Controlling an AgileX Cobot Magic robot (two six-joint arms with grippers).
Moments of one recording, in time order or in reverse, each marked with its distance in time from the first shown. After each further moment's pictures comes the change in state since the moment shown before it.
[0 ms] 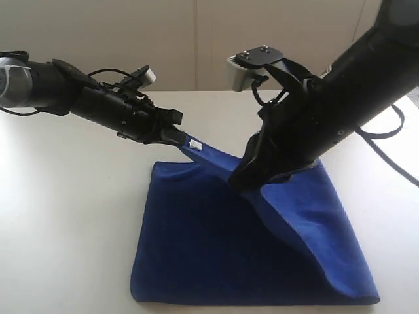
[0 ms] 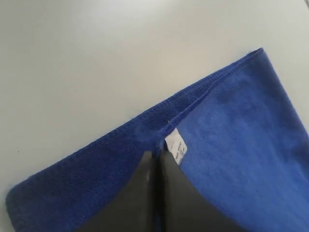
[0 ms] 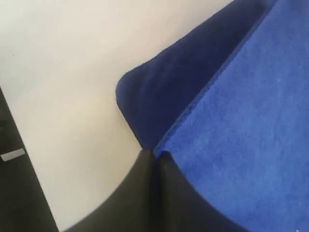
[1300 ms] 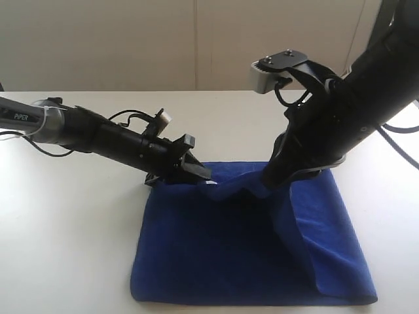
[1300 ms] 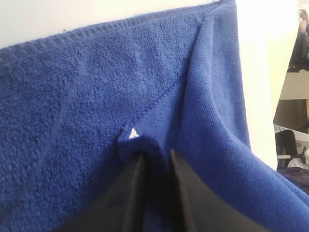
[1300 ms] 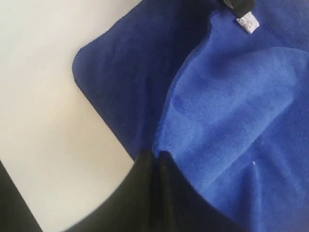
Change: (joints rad) left arm -0.023 0.190 0.008 -0.246 0.242 -0.012; right arm -0.079 -0.002 0.000 -0.126 0.030 0.086
